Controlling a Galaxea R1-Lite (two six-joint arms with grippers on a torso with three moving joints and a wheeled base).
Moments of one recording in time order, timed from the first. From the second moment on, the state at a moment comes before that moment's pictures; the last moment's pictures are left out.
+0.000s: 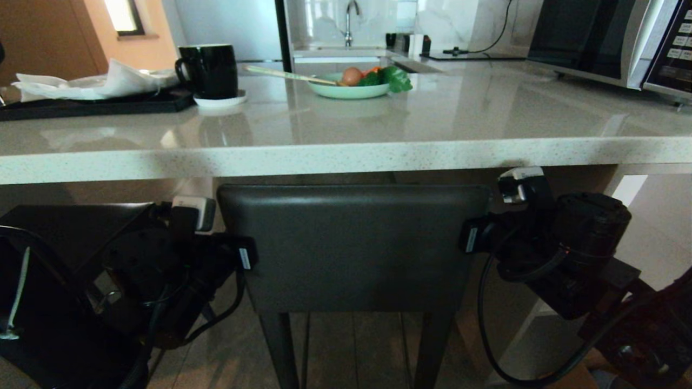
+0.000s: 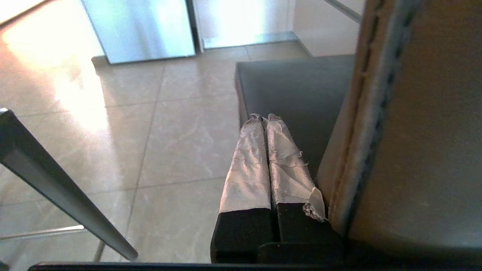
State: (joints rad) left arm -0.47 1.92 -0.41 -1.53 0.27 0.03; right arm 0.53 1.82 -0.62 -1.19 -0.20 -0.01
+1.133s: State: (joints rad) left arm -0.29 1.68 -0.31 -1.44 0.23 0.00; right arm 0.33 1.72 -0.56 -1.18 -0.18 -0.02
